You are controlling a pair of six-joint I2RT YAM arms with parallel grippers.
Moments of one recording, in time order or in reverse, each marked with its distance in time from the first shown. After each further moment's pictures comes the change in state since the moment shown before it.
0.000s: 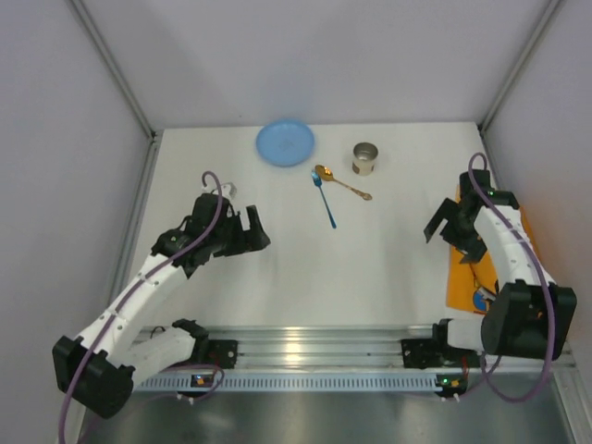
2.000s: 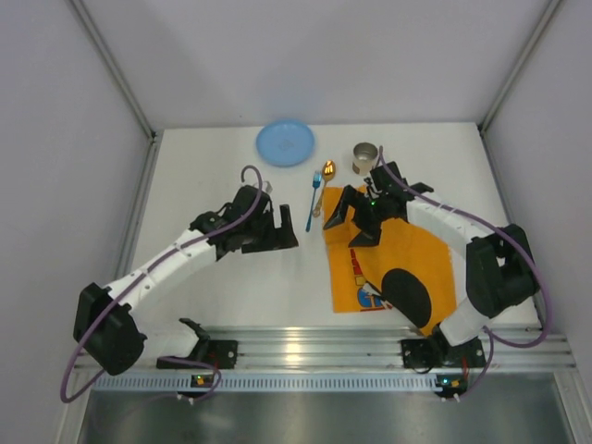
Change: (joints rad) left arm -0.186 0.223 0.107 0.034 -0.010 -0.100; right arm 0.496 0.336 0.068 0.506 -0.595 0.294
